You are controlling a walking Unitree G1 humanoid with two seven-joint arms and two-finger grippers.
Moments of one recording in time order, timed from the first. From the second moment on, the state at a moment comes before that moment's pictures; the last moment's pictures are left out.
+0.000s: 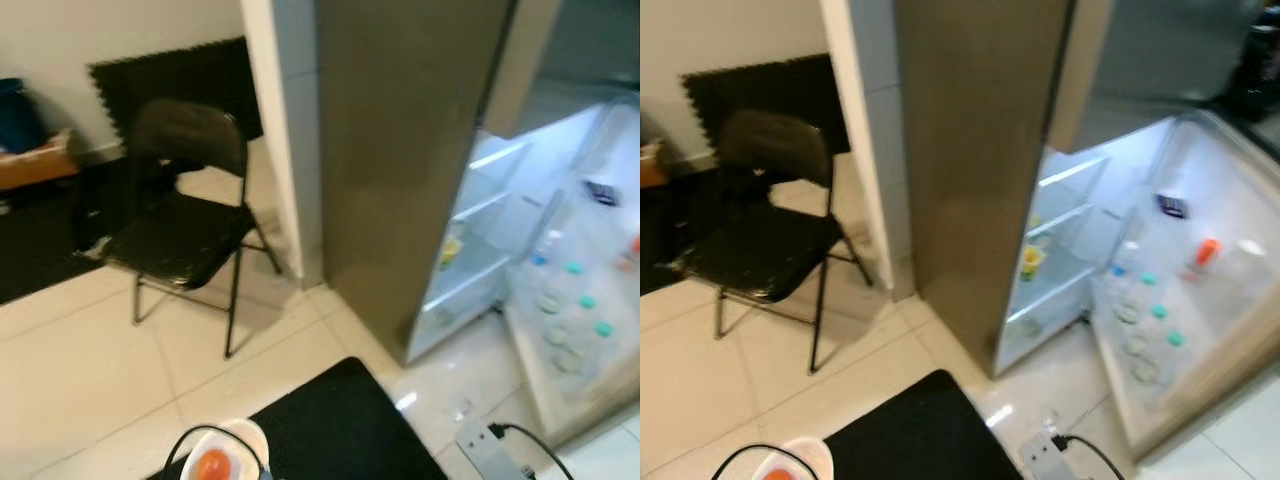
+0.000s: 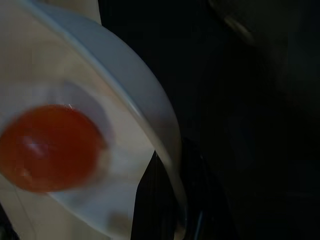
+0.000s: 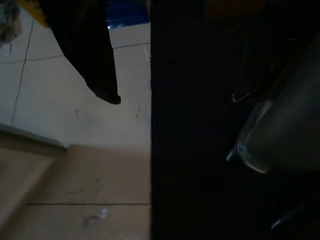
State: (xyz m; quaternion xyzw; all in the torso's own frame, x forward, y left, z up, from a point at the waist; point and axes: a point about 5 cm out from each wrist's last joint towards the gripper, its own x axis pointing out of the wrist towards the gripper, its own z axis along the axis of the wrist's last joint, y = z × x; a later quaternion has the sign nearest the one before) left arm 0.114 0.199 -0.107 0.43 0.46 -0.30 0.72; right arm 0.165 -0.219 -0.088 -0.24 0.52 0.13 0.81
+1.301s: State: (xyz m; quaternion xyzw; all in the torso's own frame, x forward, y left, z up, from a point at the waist) left arm 0.114 0.217 -0.106 0.45 0.49 -0.25 0.70; right arm 0.161 -0.217 -0.090 -0.26 0.52 0.12 0.81
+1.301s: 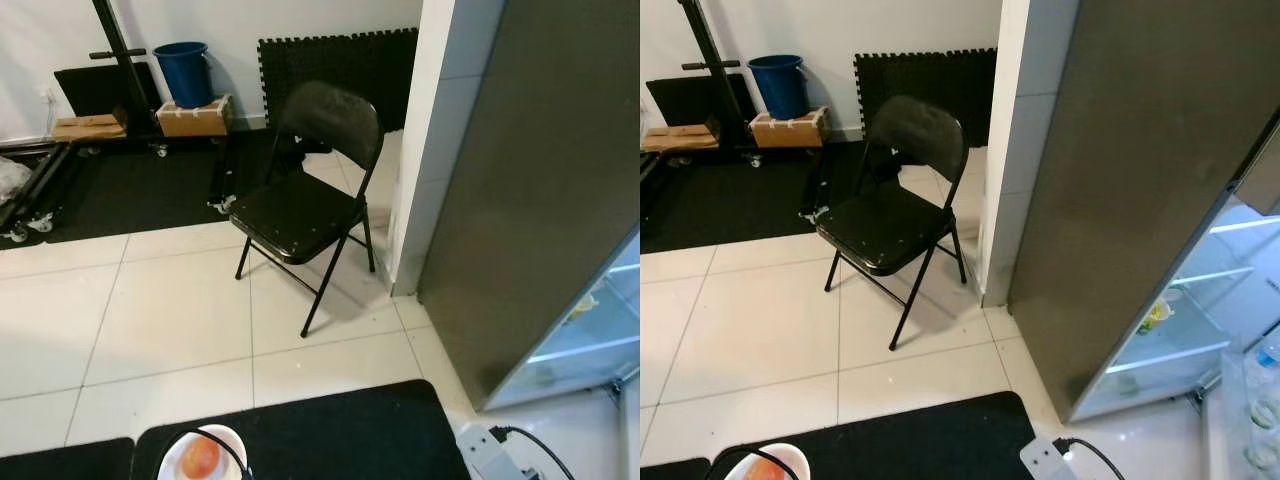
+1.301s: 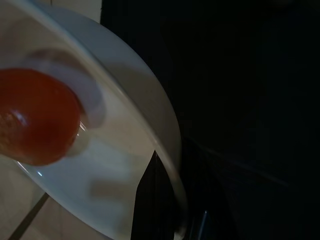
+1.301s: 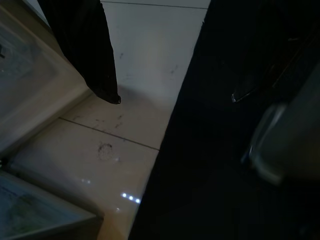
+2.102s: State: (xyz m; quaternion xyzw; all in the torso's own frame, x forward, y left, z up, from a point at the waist) left arm 0.109 0.216 -0.107 0.45 0.50 -0.26 0.69; right arm 0.163 -0.234 -0.085 -0.27 0.51 0.10 0.81
